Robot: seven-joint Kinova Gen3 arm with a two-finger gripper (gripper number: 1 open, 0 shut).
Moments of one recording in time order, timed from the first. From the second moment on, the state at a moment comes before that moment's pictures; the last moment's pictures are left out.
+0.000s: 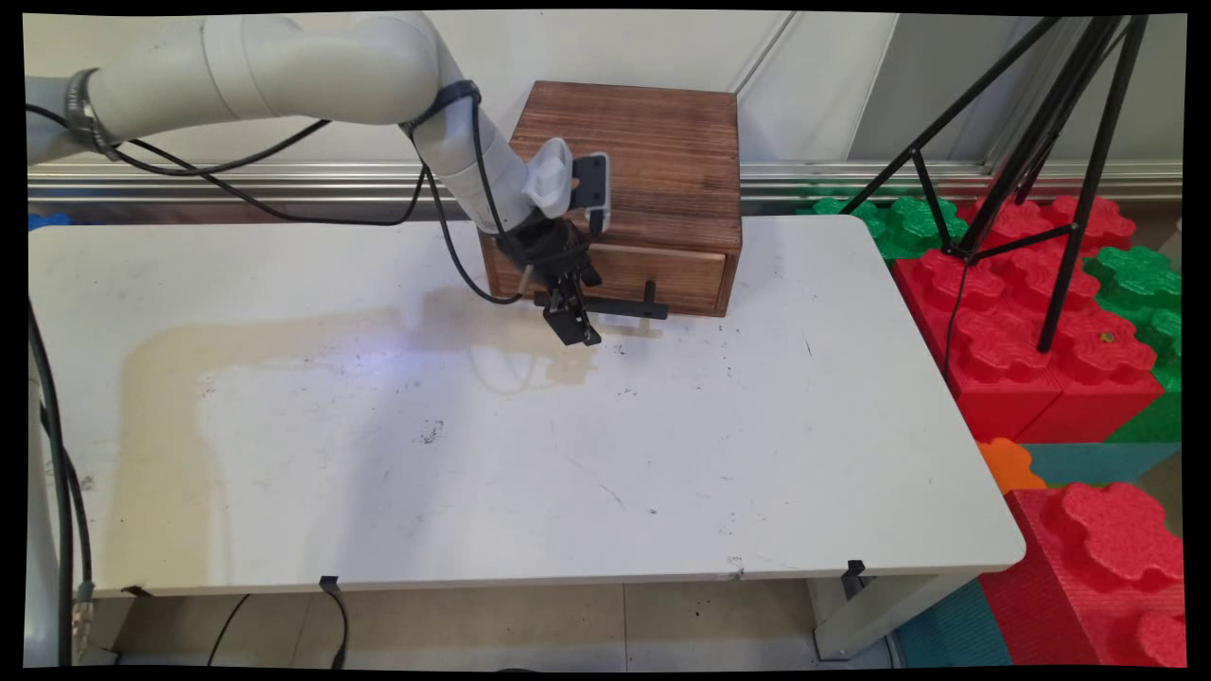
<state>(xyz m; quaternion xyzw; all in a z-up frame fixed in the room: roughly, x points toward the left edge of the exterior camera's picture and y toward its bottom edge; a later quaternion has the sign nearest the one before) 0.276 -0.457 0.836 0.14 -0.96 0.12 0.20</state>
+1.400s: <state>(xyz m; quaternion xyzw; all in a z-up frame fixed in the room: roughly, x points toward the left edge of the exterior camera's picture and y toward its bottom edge) 0.263 -0.453 0.815 0.09 -0.97 0.11 0.17</state>
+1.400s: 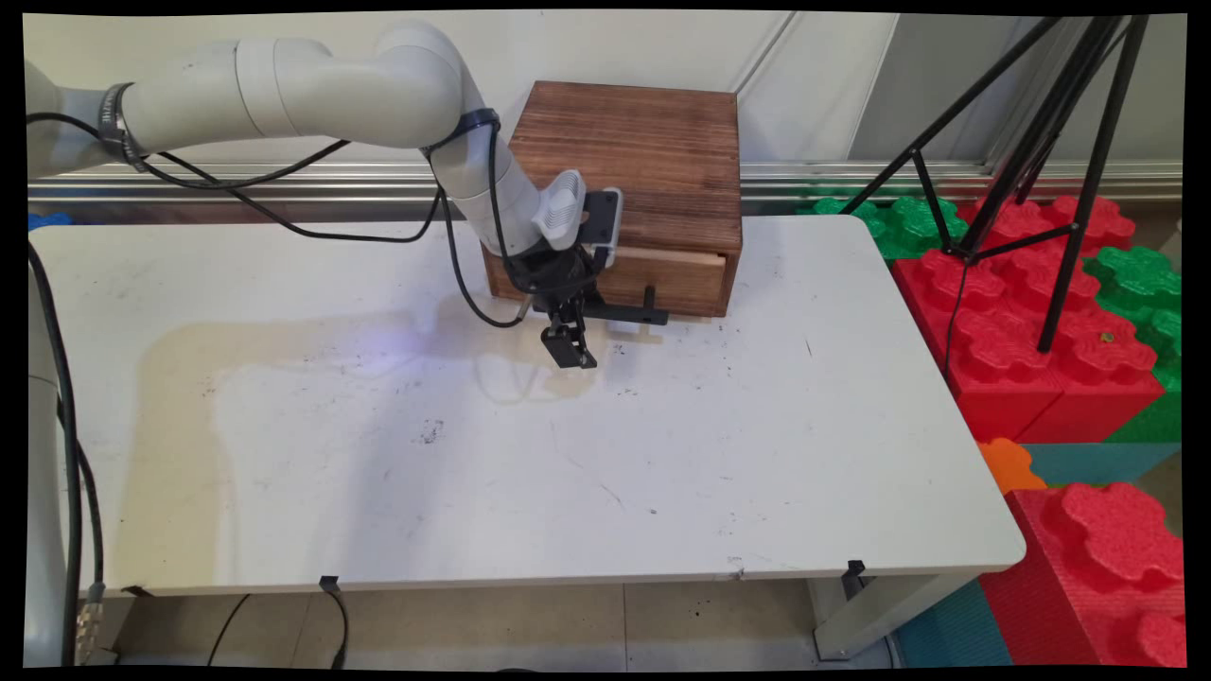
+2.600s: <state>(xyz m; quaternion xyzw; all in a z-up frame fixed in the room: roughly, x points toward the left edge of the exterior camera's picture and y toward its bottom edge) 0.250 -0.417 0.813 0.09 -0.97 0.08 0.18</state>
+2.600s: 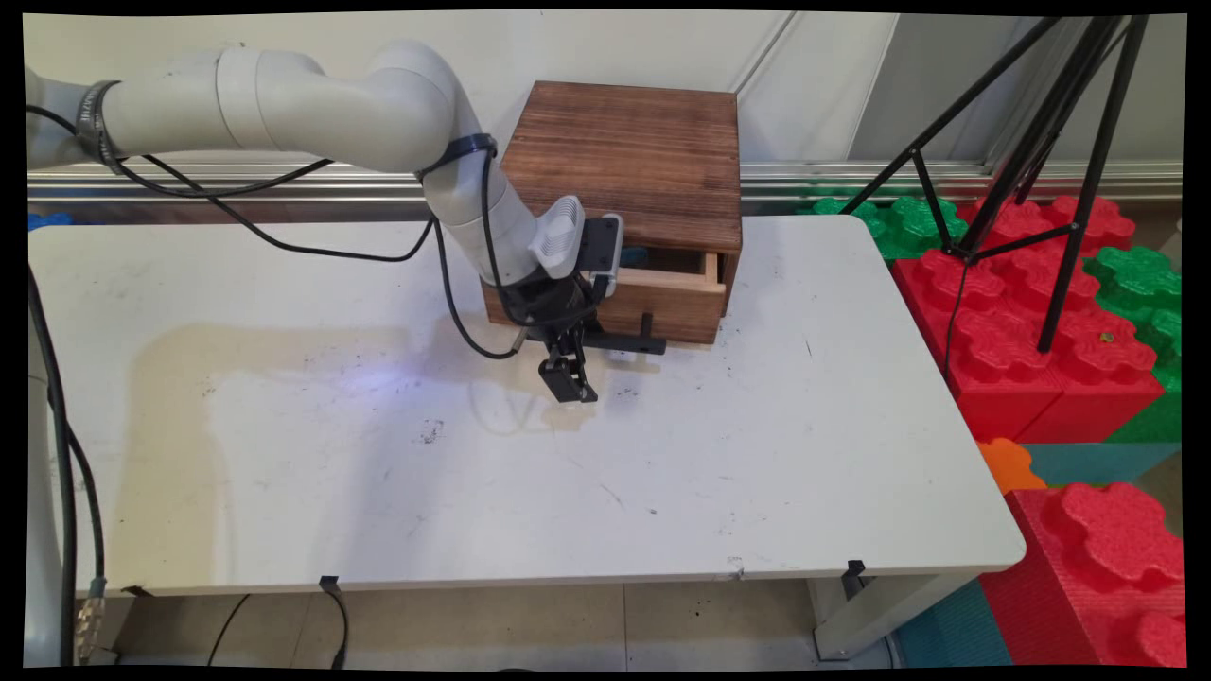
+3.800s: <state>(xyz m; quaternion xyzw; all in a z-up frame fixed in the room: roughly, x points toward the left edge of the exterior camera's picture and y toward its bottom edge) 0.232 -0.371 0.811 0.10 -0.97 0.06 0.20</state>
